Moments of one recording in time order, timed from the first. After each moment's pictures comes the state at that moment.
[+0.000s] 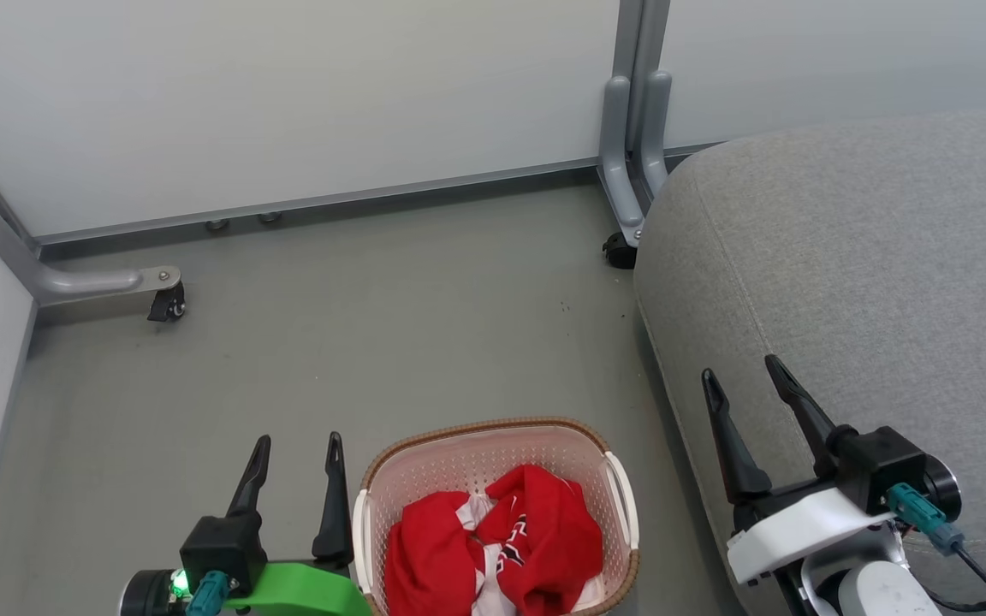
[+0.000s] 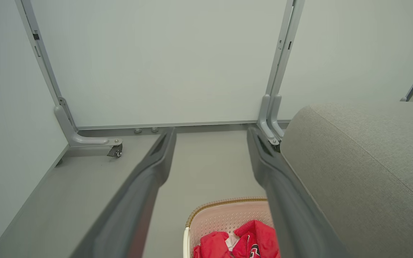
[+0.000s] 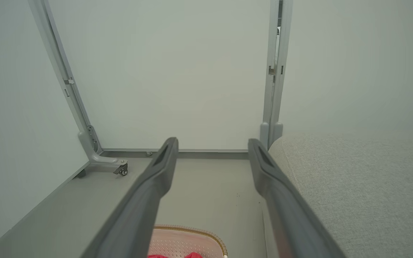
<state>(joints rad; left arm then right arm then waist) 0.04 0.12 -0.30 0.10 -0.29 0.15 -0.19 -0.02 -0.08 0.14 0.07 0.15 0.13 -0.19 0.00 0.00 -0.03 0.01</state>
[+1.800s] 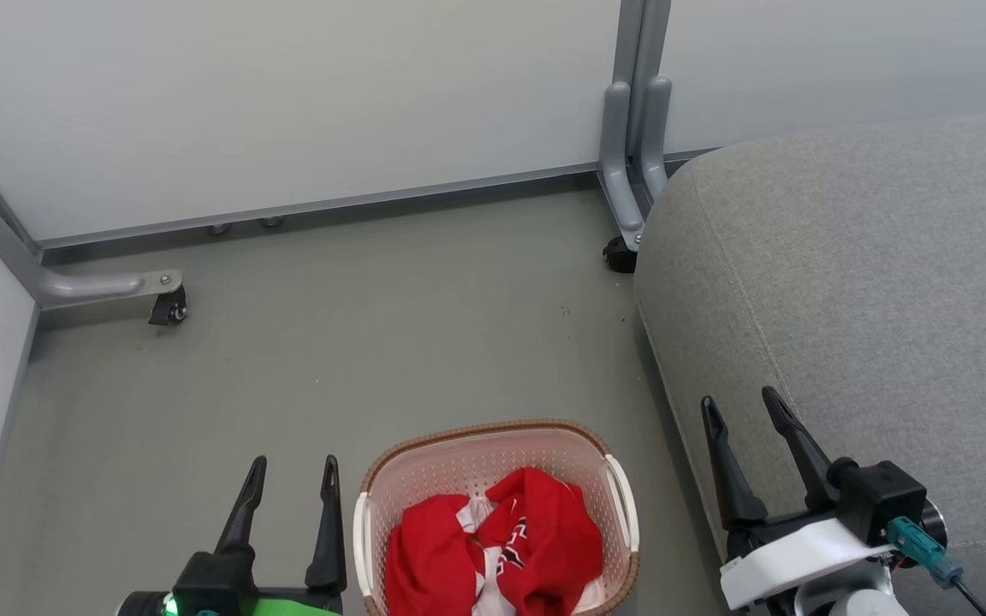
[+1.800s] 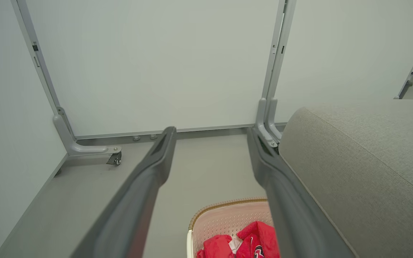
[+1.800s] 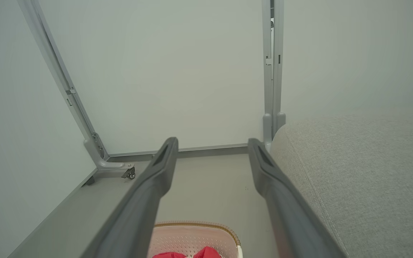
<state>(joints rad) 0.10 0.05 -0.18 0.11 -0.17 0.01 -0.26 0.02 -0.05 0.14 0.13 0.19 0.13 -0.26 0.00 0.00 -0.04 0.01</state>
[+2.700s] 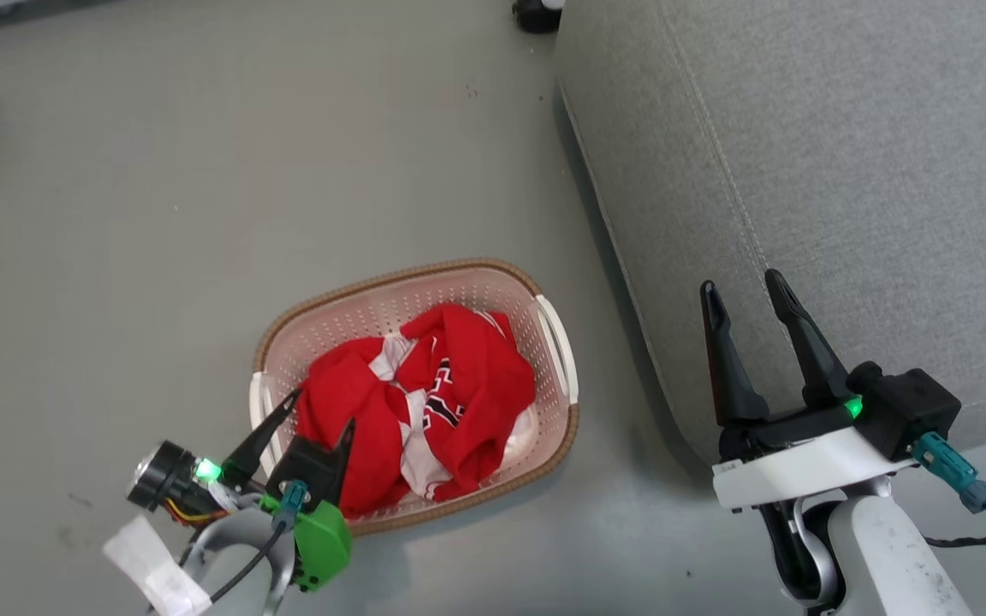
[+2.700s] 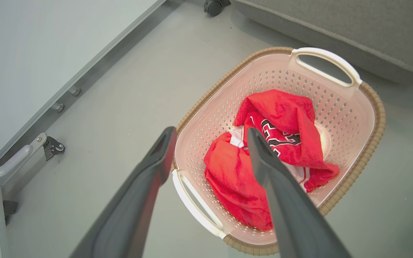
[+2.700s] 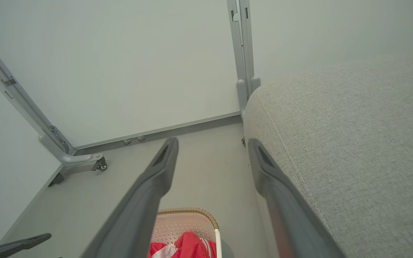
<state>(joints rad) -0.33 0.16 -0.36 0.69 0.15 -0.02 -0.26 -0.13 -0.05 0.15 0.04 0.25 0.13 -0.26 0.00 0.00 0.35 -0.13</state>
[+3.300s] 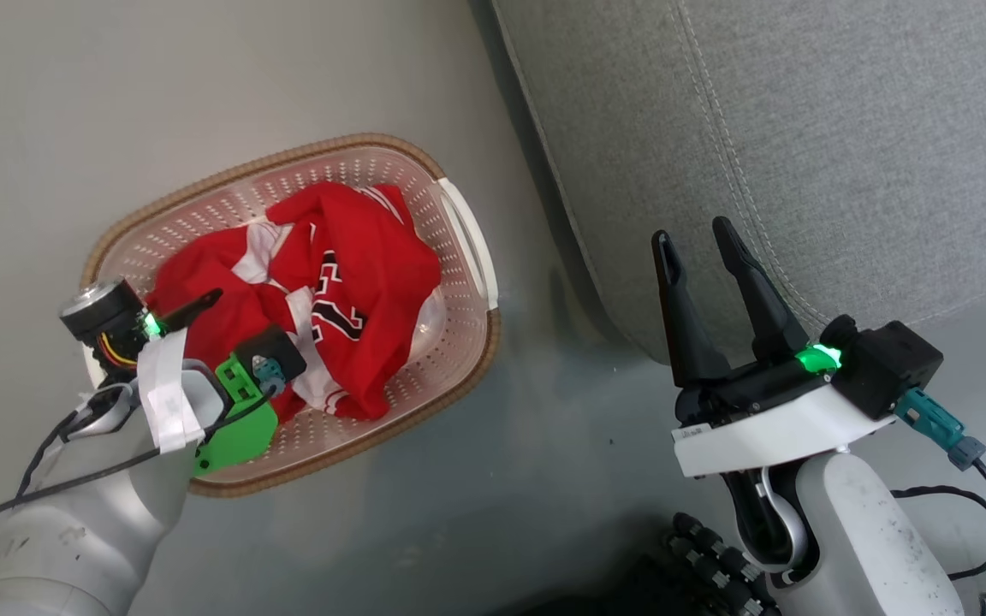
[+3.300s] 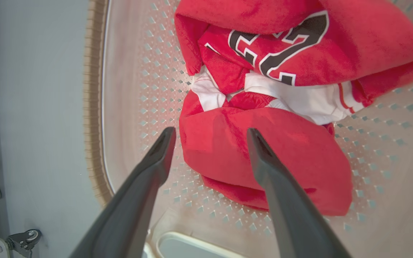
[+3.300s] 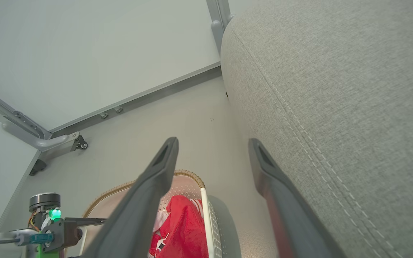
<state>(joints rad) -0.83 0.25 -0.64 1.19 0.42 -0.08 -0.19 -0.24 -0.05 0.26 0.02 0.39 0.13 -0.26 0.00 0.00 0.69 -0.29</state>
